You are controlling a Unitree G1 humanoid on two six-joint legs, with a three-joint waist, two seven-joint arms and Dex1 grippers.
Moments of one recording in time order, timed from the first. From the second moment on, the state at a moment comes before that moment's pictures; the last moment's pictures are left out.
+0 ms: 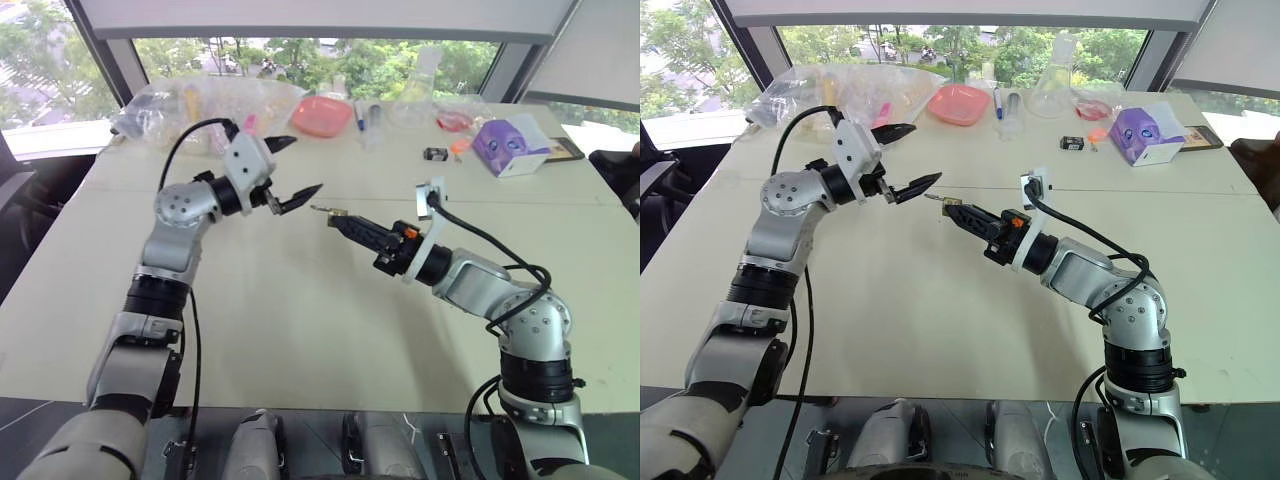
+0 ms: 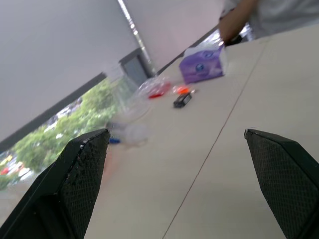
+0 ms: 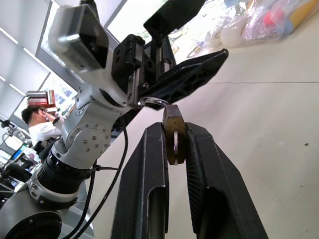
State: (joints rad) left arm -0.80 0.45 -0.06 0.38 -0.16 -0.08 -0.84; right arm -0.44 -0.33 -0.12 -0.32 1.28 0.98 0.18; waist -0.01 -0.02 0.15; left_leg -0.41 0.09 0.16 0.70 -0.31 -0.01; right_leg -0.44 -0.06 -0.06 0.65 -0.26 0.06
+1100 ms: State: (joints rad) left arm -0.32 0.68 0.08 -0.29 -0.62 0.74 -0.90; right arm -0.35 -0.62 -0.08 -0.25 0.98 1.20 0.14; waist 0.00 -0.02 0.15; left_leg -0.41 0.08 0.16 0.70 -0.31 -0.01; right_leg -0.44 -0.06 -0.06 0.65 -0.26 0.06
